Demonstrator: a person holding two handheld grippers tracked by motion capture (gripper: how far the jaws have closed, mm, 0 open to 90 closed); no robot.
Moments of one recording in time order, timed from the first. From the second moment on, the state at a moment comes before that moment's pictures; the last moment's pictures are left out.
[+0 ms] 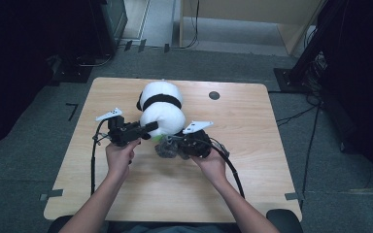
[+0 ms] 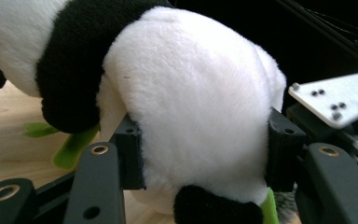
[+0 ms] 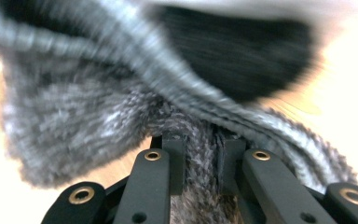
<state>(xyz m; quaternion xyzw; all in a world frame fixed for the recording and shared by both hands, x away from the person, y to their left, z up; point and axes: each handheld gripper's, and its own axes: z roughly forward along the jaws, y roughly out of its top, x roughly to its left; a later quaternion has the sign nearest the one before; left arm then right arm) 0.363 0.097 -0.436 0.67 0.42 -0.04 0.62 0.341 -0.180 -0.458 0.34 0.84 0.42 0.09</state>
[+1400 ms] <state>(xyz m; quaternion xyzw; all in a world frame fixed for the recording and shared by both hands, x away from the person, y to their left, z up) 0.369 0.120 -0.438 0.72 0.39 0.02 0.58 0.372 -0.274 -0.443 0.47 0.77 0.42 0.11</state>
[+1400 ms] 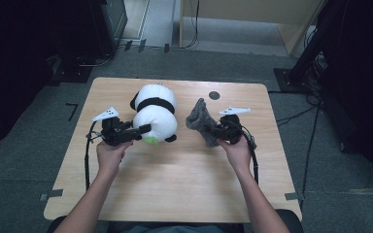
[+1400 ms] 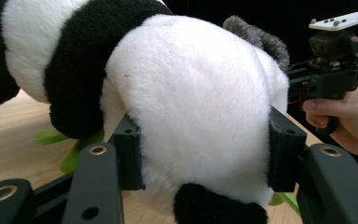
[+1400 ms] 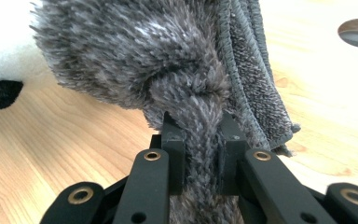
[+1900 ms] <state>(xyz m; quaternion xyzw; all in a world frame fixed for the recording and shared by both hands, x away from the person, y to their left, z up) 0.380 0.145 -0.441 0.74 0.39 0.06 0.55 0.377 -0.318 -0.441 0.52 0.73 0.43 0.12</state>
